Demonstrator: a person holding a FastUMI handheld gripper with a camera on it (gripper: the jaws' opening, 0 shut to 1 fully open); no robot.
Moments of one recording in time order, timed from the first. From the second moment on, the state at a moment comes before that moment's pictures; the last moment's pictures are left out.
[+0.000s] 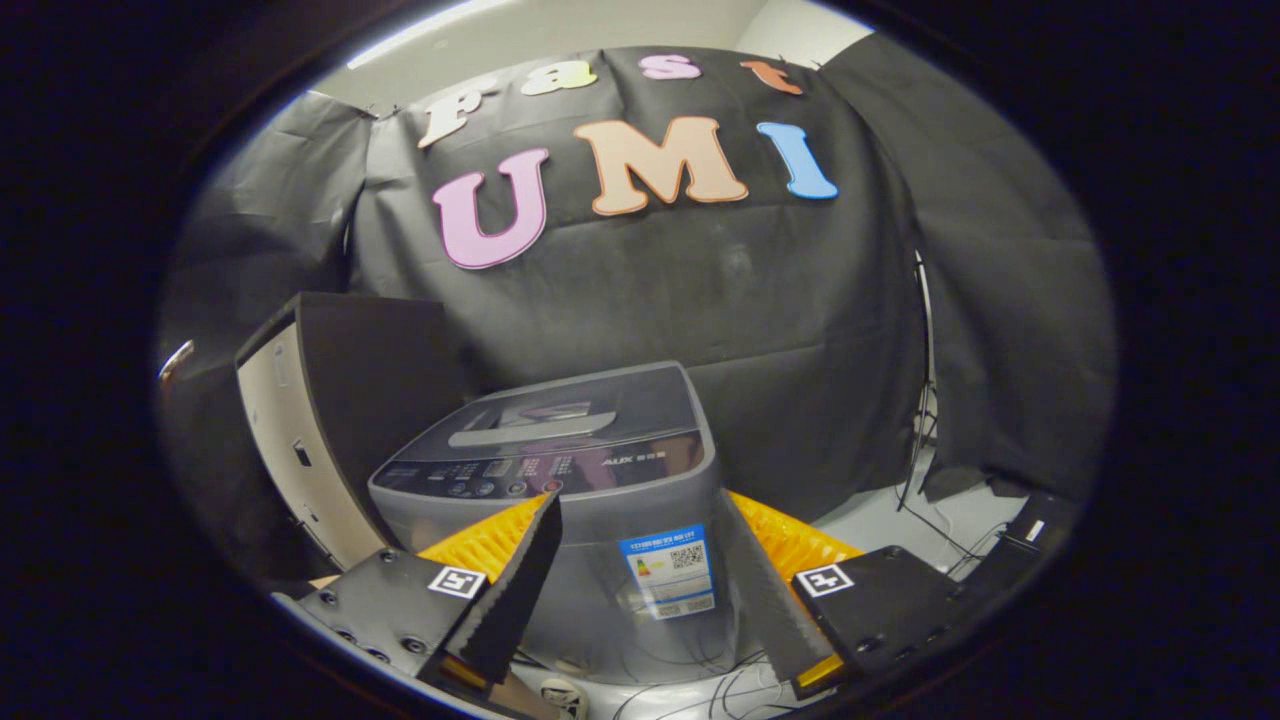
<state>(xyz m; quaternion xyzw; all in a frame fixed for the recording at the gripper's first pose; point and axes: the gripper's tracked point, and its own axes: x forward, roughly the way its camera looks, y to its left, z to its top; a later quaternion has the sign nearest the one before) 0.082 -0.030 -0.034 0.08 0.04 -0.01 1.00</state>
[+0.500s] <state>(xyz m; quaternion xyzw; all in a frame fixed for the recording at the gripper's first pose) 0.074 -0.033 -0.023 0.06 0.02 -0.02 1.00</state>
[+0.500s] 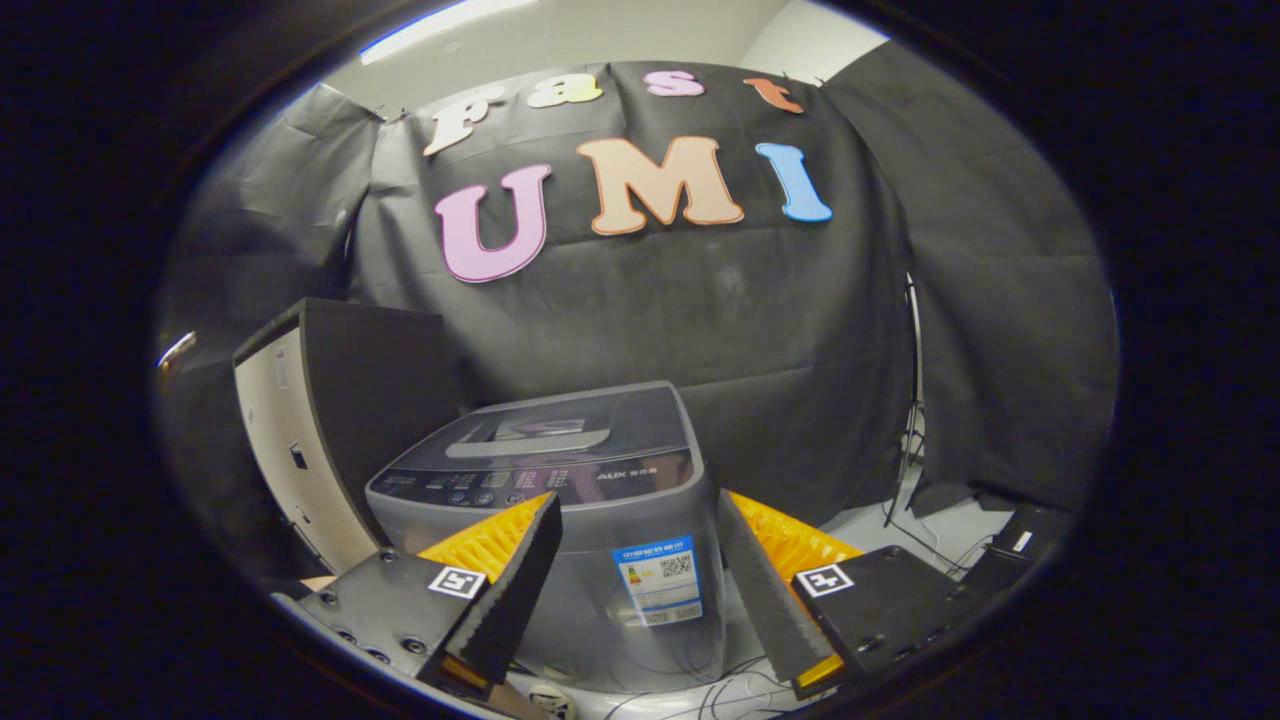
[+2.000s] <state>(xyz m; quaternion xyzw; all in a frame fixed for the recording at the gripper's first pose) 0.040 -0.017 -0.032 0.03 0.04 0.01 1.00</state>
